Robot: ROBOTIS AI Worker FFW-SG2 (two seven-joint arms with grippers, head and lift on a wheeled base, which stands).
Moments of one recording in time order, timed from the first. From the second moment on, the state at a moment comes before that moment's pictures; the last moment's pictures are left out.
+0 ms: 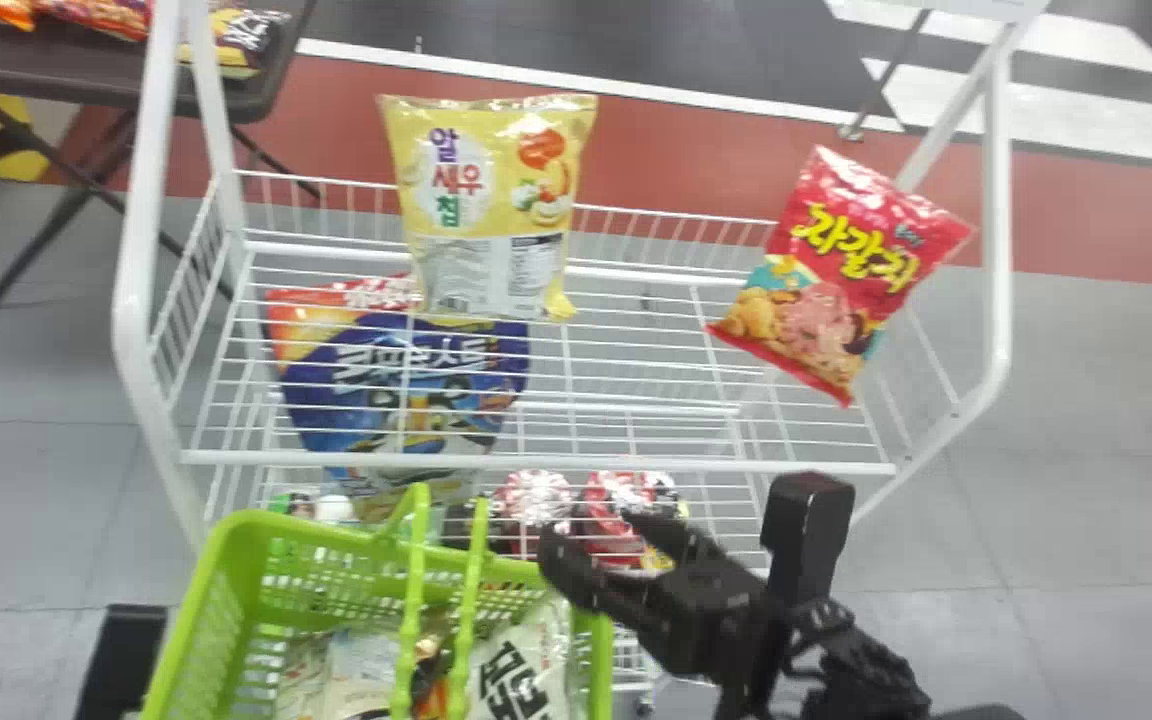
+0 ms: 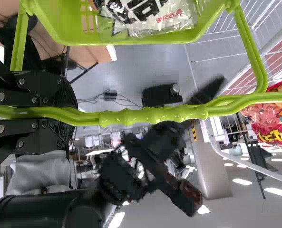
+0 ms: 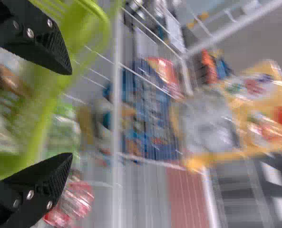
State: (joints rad) left arm 0.49 0.08 0.02 -2.19 0.50 1.48 -0.92; right arm 0.58 -0.12 -0.04 -2.22 -0.28 0.56 0.25
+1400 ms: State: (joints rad) left arm 0.45 0.10 0.00 -2.15 0.50 1.50 -0.92; right arm -0.03 -0.09 -0.16 -1.63 -0.01 0.47 -0.31
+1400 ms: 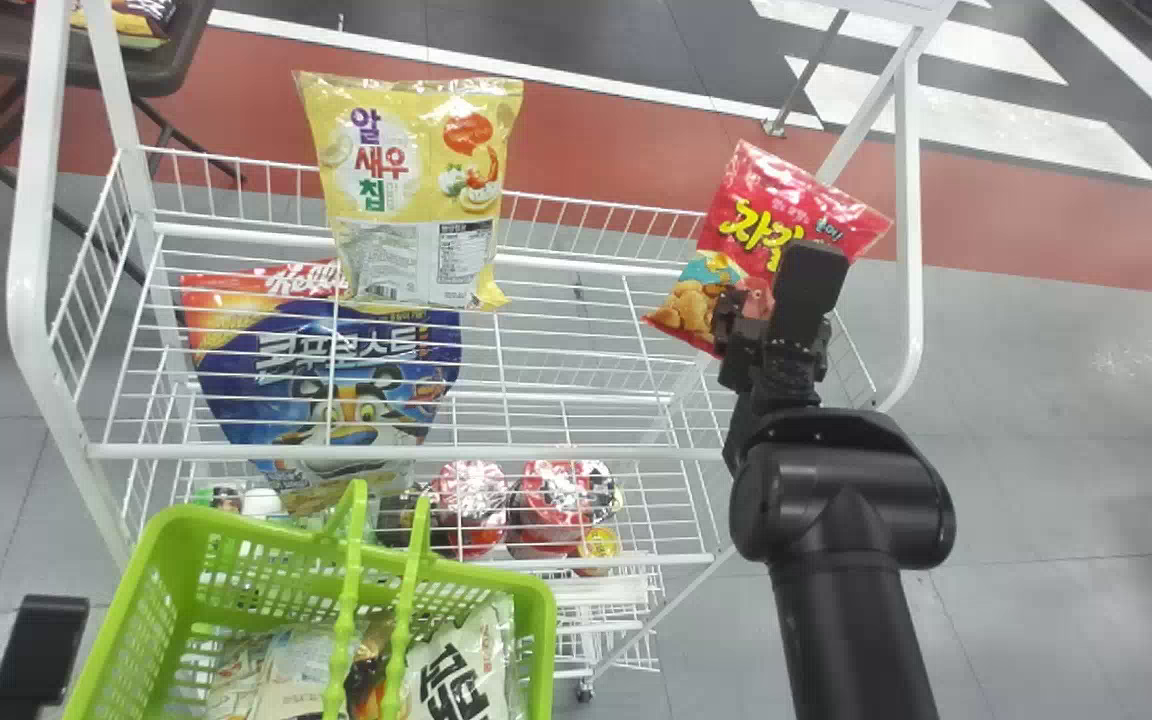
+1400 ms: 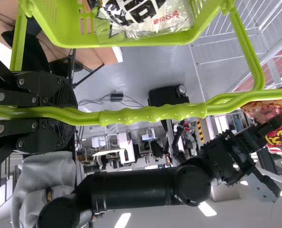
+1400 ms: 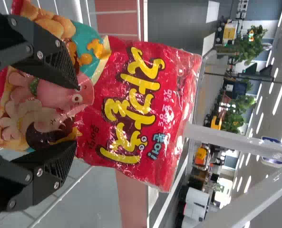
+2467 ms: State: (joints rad) left arm 0.44 0.10 0.00 -2.15 0.50 1.53 -0.91; right arm 0.26 -0.09 -0.11 -1.95 -0.07 0.24 -0.19
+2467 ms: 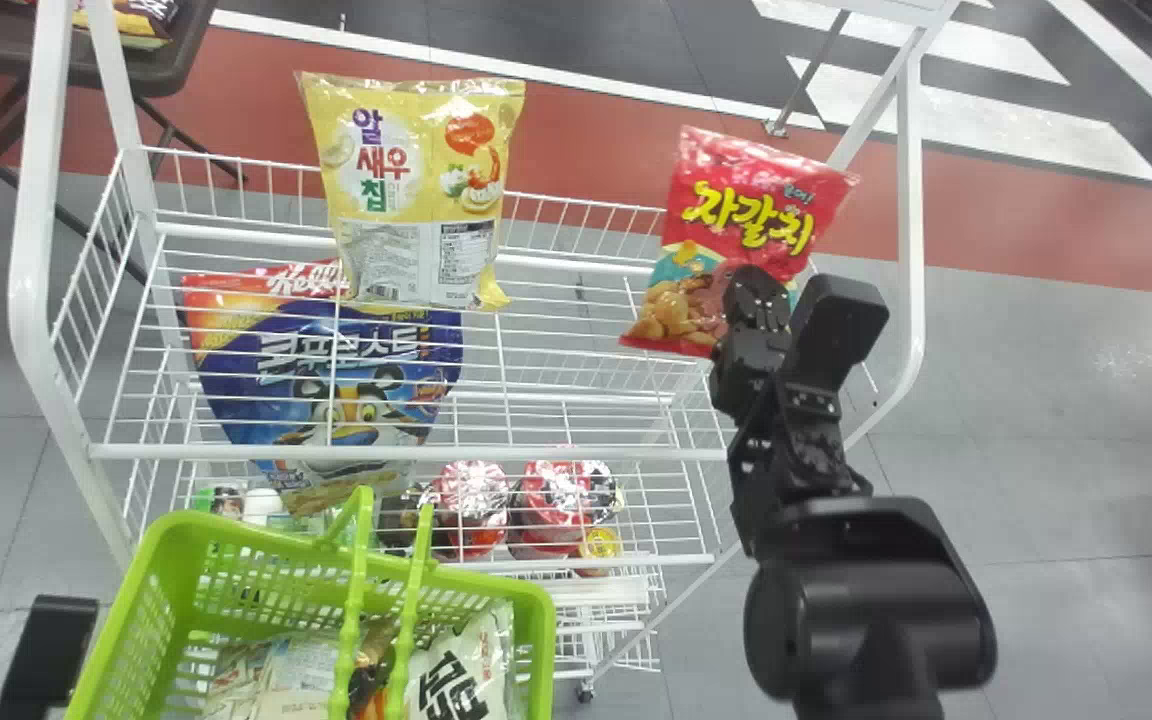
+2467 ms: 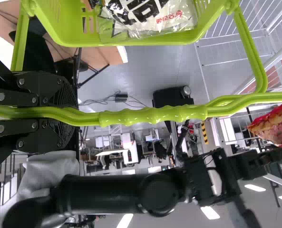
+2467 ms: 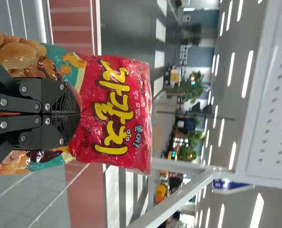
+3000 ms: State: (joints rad) left arm 0.45 0.09 0.04 -2.16 0.49 1.51 -0.91; right arm 0.65 -0.12 -0.08 -2.34 -0.23 0.38 0.00
